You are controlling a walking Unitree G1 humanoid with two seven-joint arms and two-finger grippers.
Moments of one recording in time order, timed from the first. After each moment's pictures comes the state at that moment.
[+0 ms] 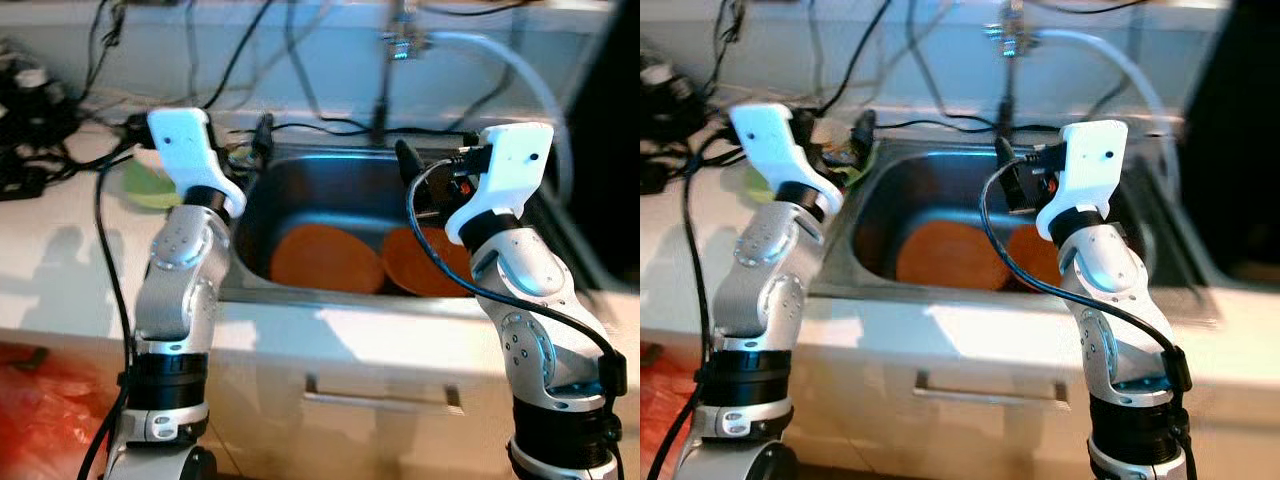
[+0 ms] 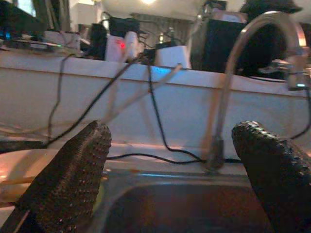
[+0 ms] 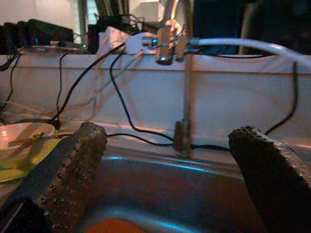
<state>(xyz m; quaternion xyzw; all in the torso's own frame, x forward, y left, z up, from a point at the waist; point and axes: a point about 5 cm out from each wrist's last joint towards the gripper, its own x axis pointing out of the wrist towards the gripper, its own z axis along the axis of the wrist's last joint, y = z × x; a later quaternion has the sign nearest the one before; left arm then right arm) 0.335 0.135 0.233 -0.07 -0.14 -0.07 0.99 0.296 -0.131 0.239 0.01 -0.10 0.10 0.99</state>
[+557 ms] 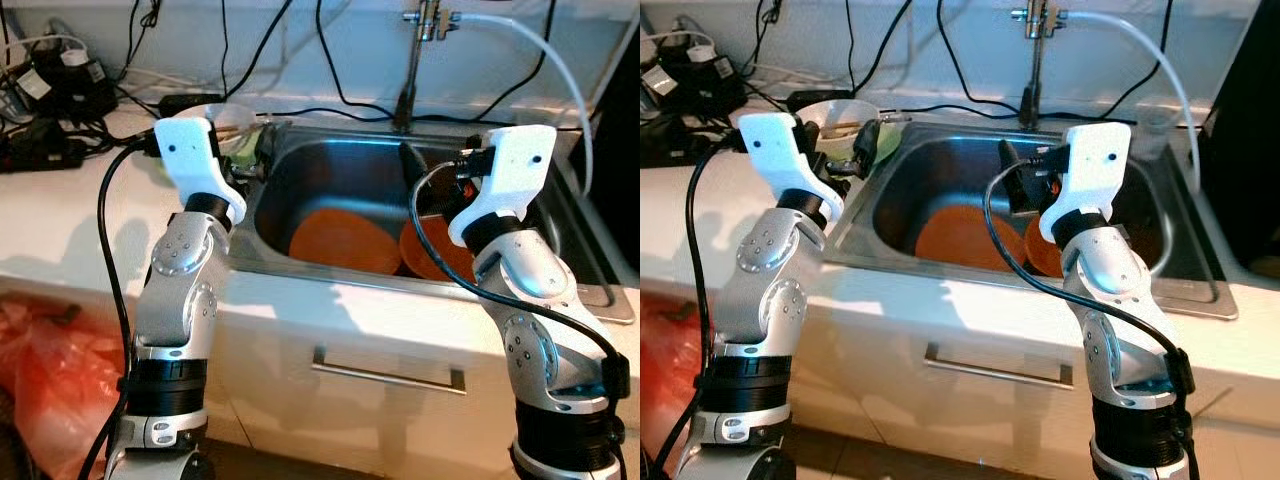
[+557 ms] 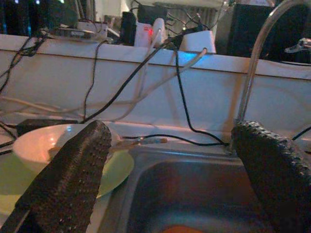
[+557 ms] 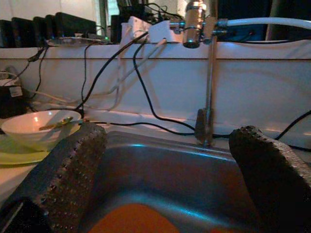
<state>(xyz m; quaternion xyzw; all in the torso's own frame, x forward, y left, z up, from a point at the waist) 0.333 0.137 0.228 -0.07 -0.12 -0.07 0.99 0.295 -0.133 0.238 0.01 -0.09 0.10 0.99</state>
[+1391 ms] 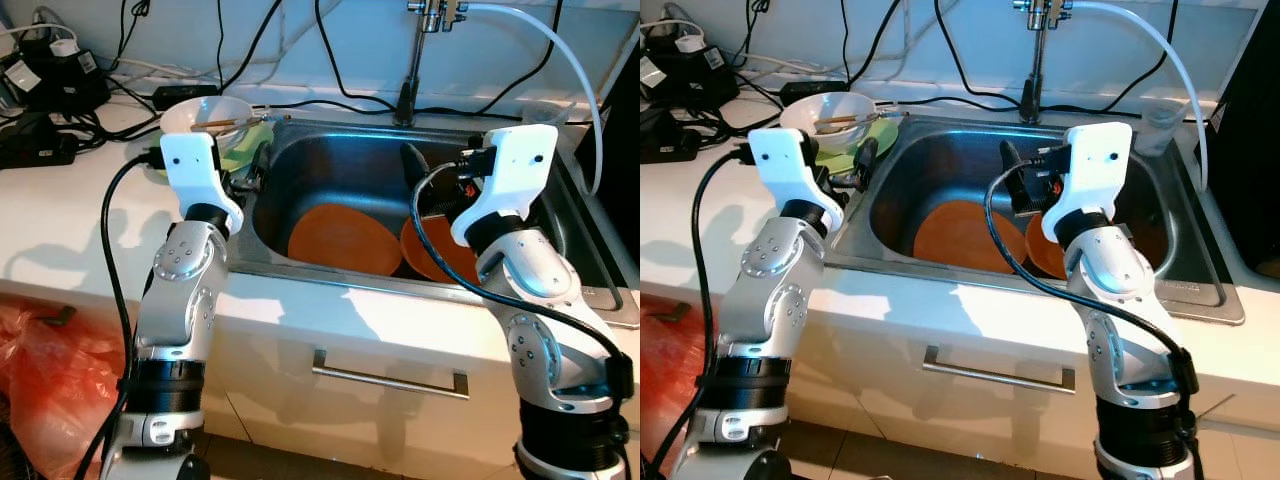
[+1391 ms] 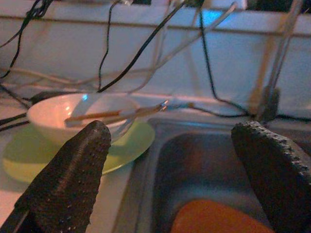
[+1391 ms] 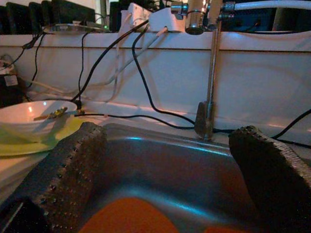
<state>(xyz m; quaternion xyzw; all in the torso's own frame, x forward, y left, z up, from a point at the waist) 0.342 0.149 0.204 -0.05 -0.08 -0.04 0.99 0.295 -0.136 0.238 -0.01 -0.09 0.10 0.99</state>
